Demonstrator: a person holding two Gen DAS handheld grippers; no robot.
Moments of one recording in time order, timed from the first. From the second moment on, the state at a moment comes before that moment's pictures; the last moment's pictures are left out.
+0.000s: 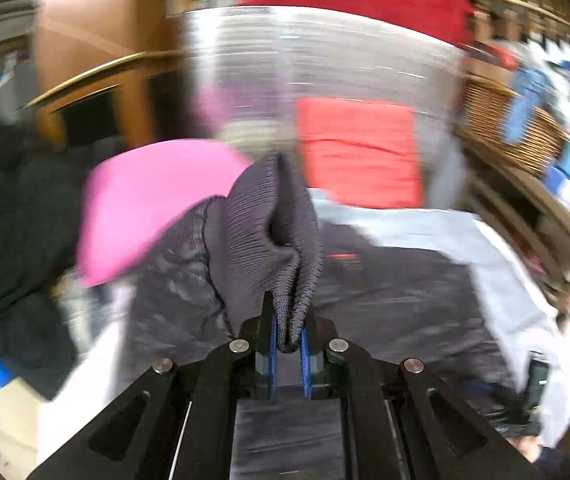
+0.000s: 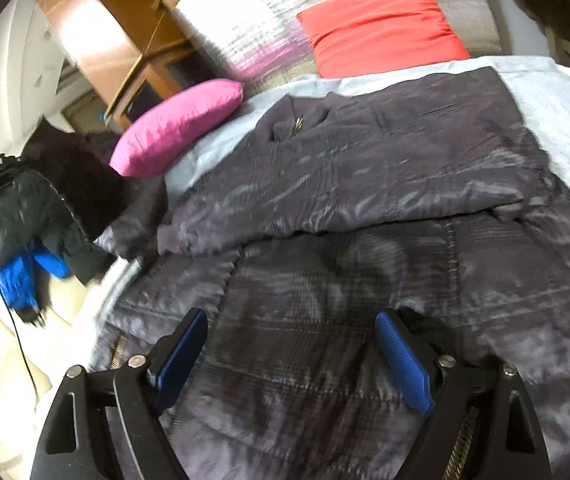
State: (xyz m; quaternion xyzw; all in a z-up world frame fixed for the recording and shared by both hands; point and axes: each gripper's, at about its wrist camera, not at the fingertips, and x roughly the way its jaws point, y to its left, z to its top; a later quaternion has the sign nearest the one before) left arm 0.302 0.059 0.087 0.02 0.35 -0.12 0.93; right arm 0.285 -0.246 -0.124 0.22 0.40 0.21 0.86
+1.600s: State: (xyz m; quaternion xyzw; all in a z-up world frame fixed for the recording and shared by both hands) left arm 0.359 0.170 -0.175 -0.23 0.48 -0.02 0.85; right arm 0.430 -0.271 -0.110 0.07 0.48 0.00 0.87
